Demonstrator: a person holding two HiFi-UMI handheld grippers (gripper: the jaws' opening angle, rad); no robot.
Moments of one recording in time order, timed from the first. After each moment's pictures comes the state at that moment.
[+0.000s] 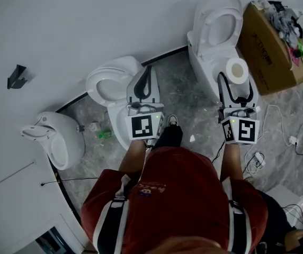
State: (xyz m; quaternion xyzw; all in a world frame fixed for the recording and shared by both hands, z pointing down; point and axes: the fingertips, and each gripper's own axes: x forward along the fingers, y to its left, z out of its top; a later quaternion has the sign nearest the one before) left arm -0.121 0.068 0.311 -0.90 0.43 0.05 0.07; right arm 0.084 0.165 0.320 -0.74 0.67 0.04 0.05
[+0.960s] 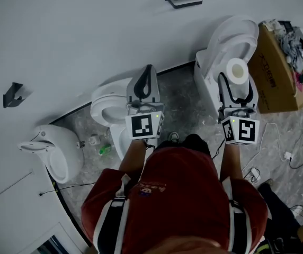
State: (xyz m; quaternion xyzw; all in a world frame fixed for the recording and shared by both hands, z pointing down) left arm -0.128 -0.151 0.303 -0.89 0.44 0.07 0.06; right arm 0.080 -0.057 0.306 -0.73 0.68 0.05 0.03
